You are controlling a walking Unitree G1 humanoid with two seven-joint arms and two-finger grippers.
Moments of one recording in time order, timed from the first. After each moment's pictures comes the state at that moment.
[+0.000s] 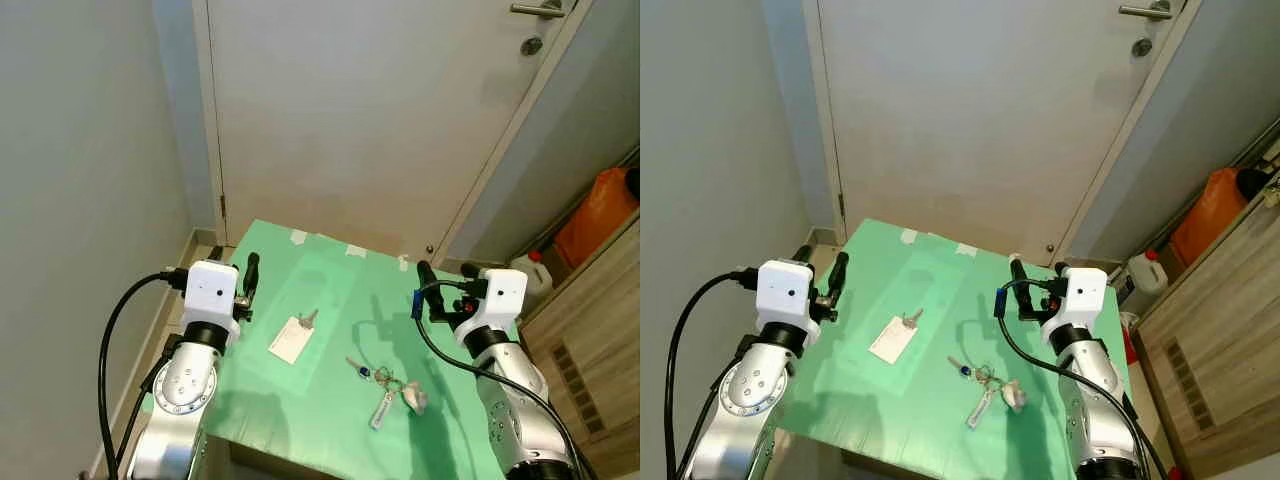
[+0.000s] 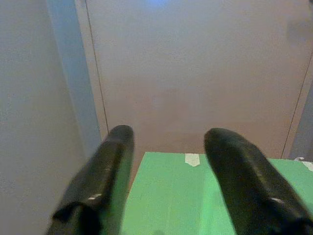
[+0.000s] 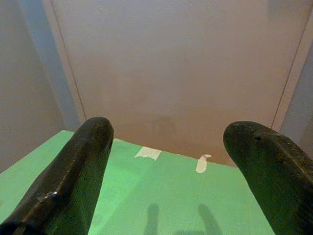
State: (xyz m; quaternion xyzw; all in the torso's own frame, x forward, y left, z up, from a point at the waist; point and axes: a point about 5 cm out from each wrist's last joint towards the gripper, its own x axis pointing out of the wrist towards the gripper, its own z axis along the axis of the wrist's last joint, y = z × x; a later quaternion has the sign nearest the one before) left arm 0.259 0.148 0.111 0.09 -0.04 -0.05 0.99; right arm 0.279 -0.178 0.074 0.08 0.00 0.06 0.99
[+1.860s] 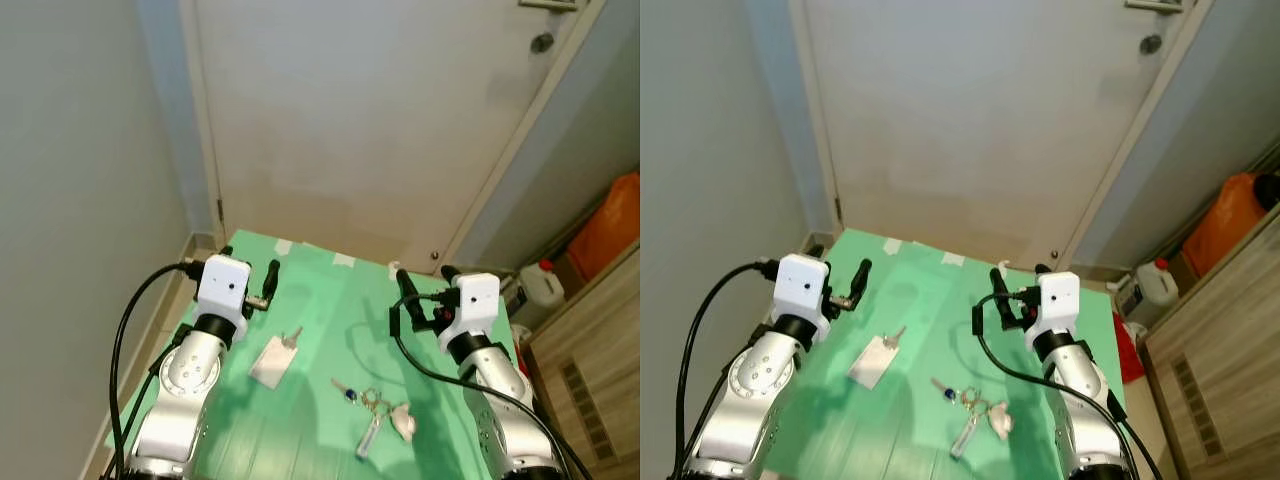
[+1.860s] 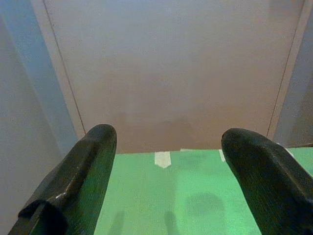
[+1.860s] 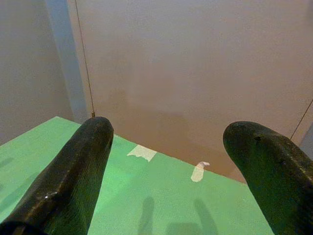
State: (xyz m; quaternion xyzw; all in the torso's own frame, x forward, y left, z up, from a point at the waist) left arm 0.273 0.146 0.101 0.10 0.00 -0.11 0.99; right arm 0.273 -0.157 0.068 0.02 0.01 0.11 0.99
